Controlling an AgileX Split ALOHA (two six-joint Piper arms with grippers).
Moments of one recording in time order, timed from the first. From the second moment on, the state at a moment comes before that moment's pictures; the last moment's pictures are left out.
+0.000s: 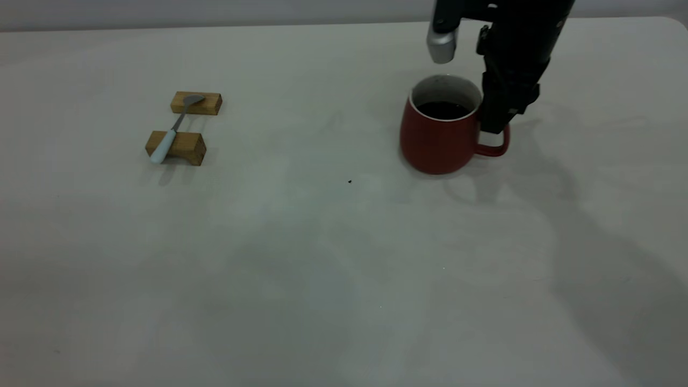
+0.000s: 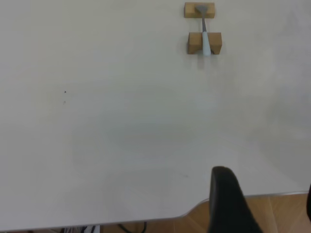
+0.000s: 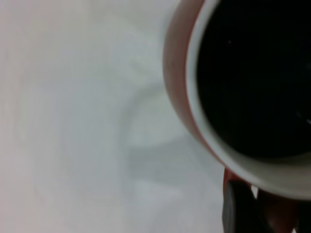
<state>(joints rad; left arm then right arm) -0.04 -0.02 -0.49 -0.01 1.13 0.01 0.29 2.39 -1.60 0.17 0.71 -1.21</state>
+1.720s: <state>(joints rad) -0.04 -0.02 -0.49 -0.01 1.13 0.01 0.43 2.41 -1.60 0.42 0.47 -1.16</state>
